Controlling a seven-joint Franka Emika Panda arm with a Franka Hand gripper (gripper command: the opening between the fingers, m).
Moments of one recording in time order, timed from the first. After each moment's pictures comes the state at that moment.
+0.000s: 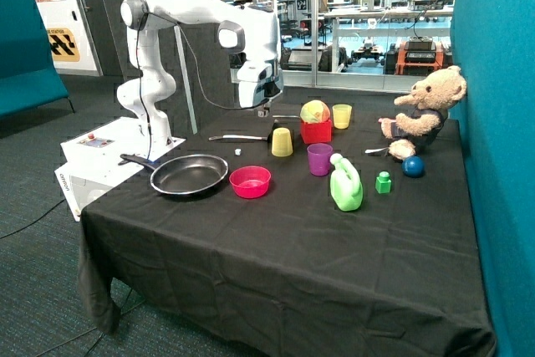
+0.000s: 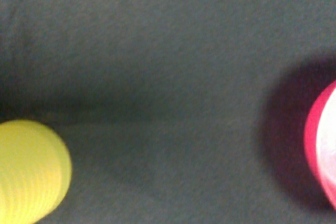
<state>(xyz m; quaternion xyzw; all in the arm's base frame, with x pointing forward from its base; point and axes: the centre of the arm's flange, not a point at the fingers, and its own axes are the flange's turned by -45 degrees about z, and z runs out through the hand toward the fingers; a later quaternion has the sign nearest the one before) 0.607 -0.138 0.463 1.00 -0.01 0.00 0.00</state>
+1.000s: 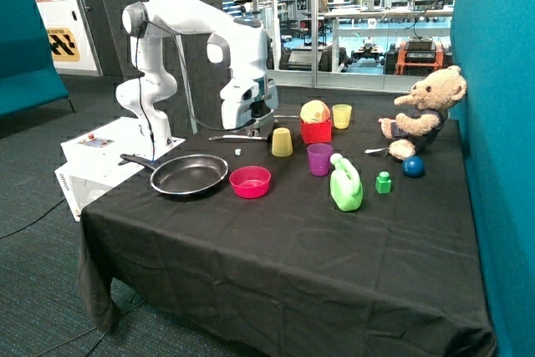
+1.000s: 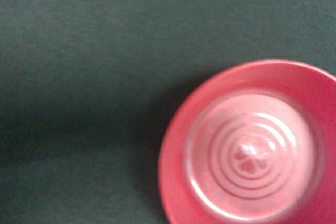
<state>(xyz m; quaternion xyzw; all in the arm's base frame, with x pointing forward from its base) 0.614 -0.234 0.440 1.00 -0.07 0.00 0.00</state>
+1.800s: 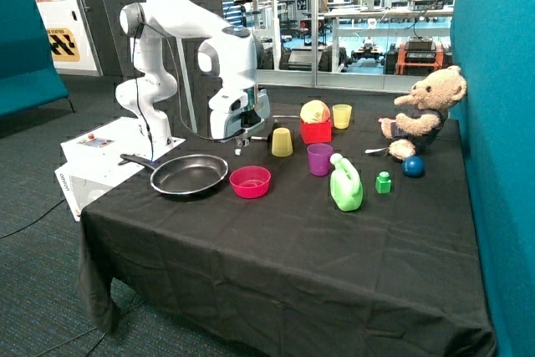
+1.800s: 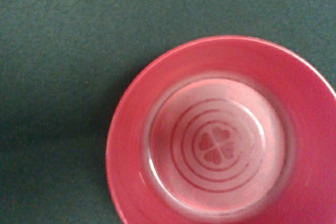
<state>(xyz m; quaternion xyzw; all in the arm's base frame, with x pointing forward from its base) 0.602 -0.255 0.423 1.00 -0.08 0.00 0.00</state>
